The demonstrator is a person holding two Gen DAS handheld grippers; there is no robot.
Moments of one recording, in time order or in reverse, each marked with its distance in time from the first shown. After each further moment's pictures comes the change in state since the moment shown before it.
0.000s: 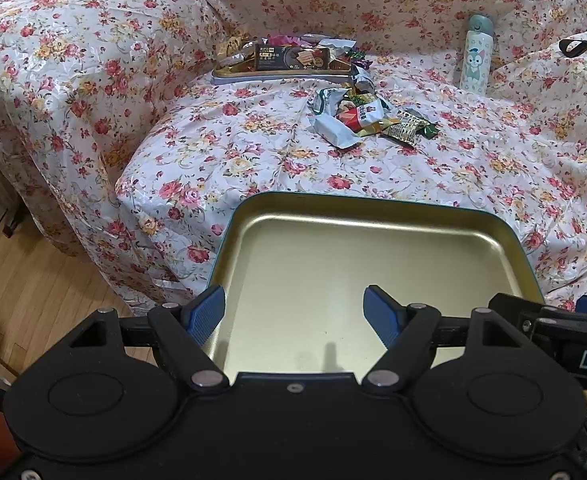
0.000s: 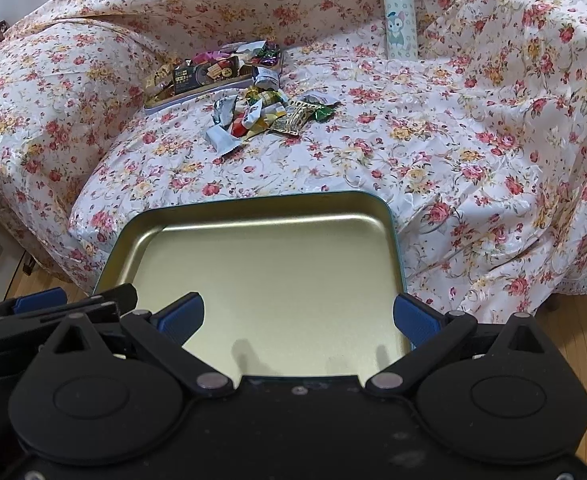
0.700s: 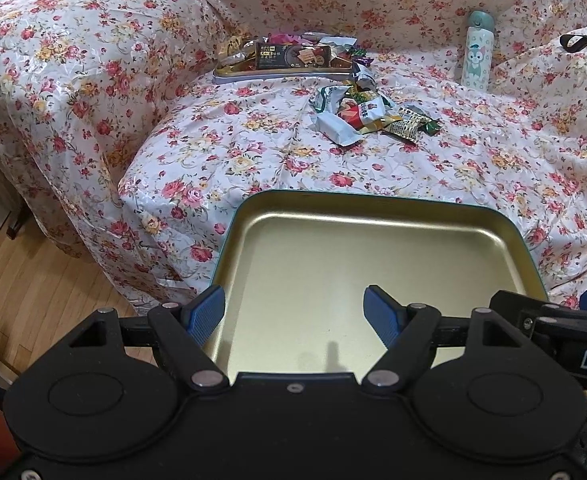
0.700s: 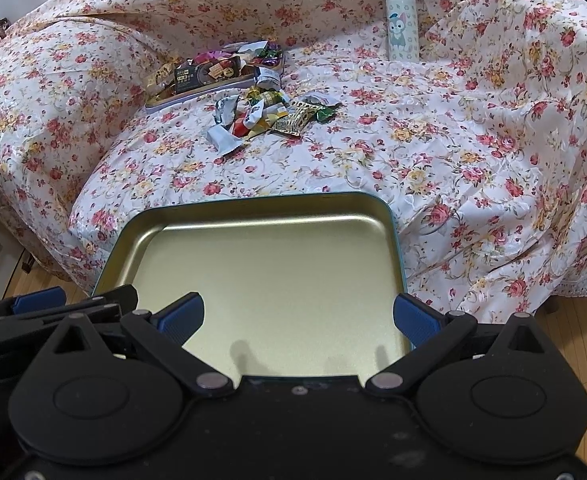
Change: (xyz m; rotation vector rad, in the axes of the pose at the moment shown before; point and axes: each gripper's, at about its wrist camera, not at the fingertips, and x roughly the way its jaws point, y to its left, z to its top) left arm 0.000 0.001 0.000 0.009 0.006 0.010; right arm -0.001 0.003 -0.001 -0.010 -0.002 -0.004
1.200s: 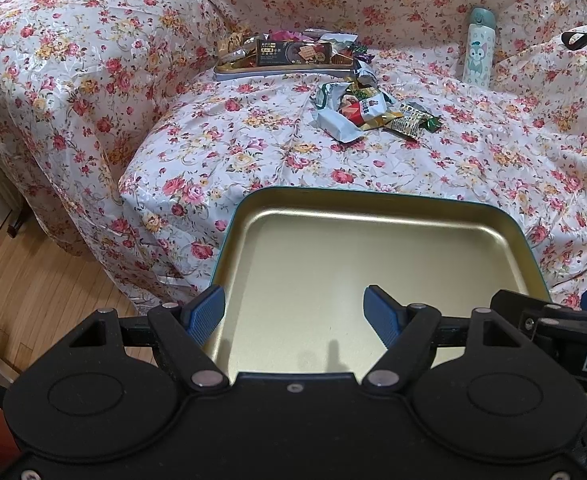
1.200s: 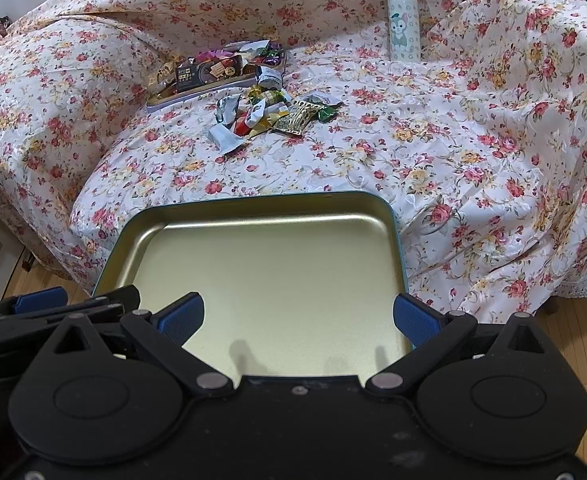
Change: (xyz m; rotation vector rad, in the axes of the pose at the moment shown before) left arm 0.001 0.000 0.000 -0.002 0.008 0.004; right arm 0.000 0.001 -0.001 -0.003 -0.001 -0.001
